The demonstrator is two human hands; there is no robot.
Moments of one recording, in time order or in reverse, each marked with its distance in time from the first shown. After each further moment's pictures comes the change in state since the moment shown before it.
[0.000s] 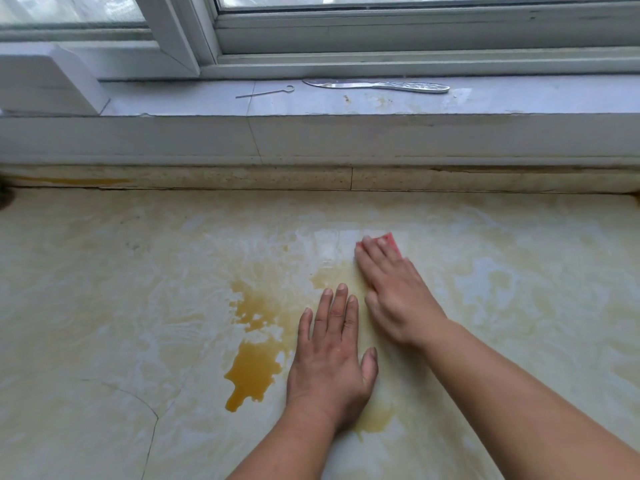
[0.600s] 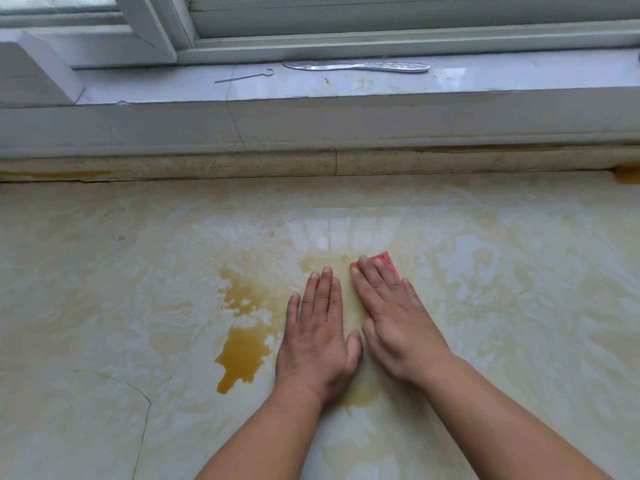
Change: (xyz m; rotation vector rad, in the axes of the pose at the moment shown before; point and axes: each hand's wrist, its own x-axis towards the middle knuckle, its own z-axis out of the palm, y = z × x) left_hand 0.003 0.000 -0.023 -0.021 -0.210 -0.003; right_hand -0.070 -0.014 0.014 -0.030 -0.035 0.032
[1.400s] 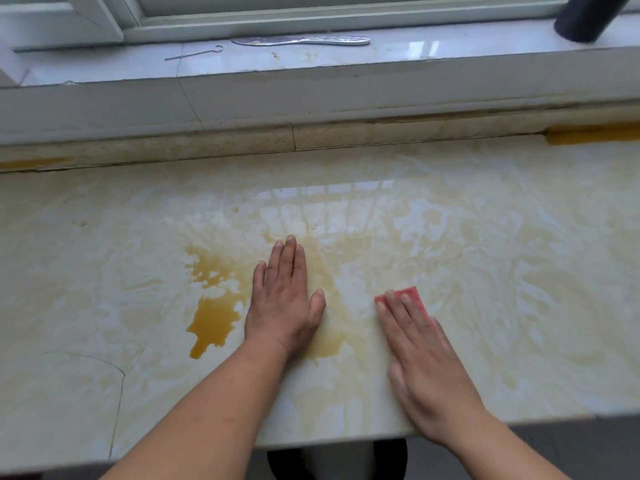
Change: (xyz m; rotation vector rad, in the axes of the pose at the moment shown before) left_hand -0.002 0.001 -0.002 0.014 -0.005 -0.030; right_hand -0.142 0.026 0.034 -0.023 0.074 0.132
